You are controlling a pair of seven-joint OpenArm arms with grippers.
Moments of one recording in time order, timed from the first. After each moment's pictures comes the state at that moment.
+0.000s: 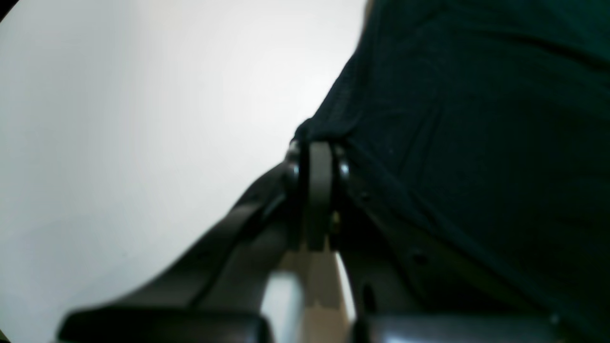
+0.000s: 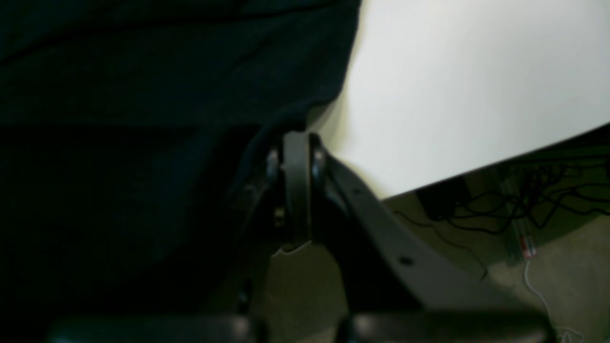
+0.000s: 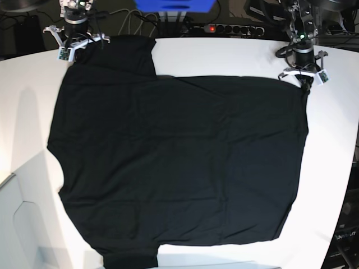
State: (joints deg) left arm 29.3 -13.3 -23.0 84.2 -28.0 0.6 2.6; right arm -45.1 -5.0 15.2 107.1 0.1 -0.3 -17.0
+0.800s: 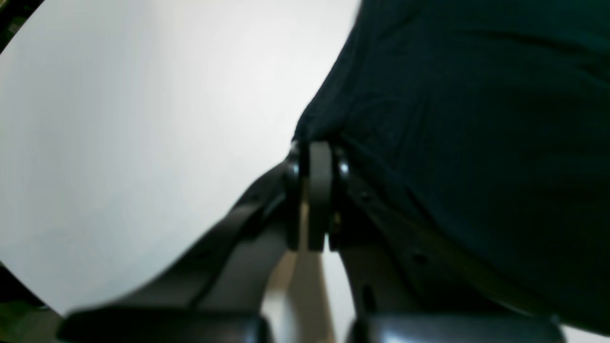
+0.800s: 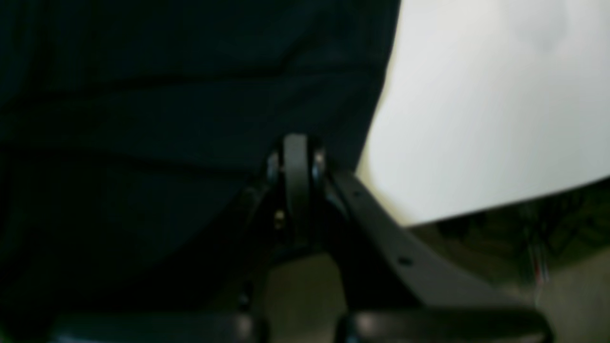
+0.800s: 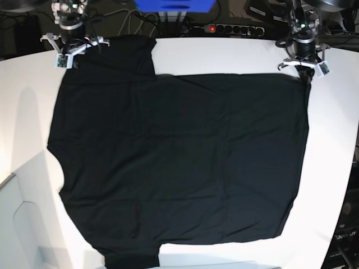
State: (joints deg) left arm 35.7 -13.3 -23.1 90.6 -28.0 0.5 2.5; right arm -41.8 -7.9 21.1 112.7 -0.1 12.1 -28.0
